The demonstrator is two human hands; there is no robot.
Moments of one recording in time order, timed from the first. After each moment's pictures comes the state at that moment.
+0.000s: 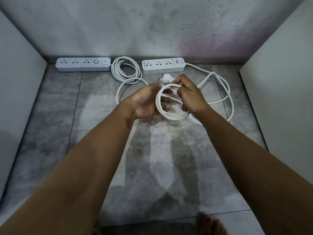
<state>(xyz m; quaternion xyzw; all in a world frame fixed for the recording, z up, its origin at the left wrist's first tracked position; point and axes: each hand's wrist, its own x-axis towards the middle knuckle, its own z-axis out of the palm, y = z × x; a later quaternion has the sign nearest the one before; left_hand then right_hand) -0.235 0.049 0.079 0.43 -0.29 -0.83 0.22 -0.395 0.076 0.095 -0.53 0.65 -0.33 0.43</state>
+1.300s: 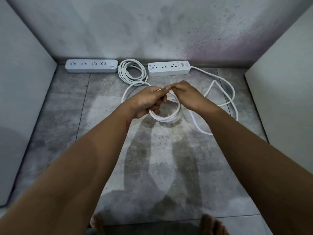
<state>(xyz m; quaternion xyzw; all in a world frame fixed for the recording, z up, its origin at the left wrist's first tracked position) -0.223 0.056 0.085 0.48 -0.49 -0.69 0.23 -0.384 0.054 0.098 -0.70 0.60 -0.18 0.35</state>
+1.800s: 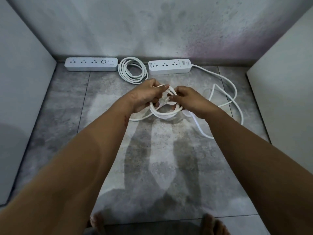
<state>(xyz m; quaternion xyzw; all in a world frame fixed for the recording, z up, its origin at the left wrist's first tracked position) -0.219 0.041 0.082 0.50 -0.48 -0.66 0.28 -0.391 0.064 0.088 -0.57 0.60 -0.22 0.52</state>
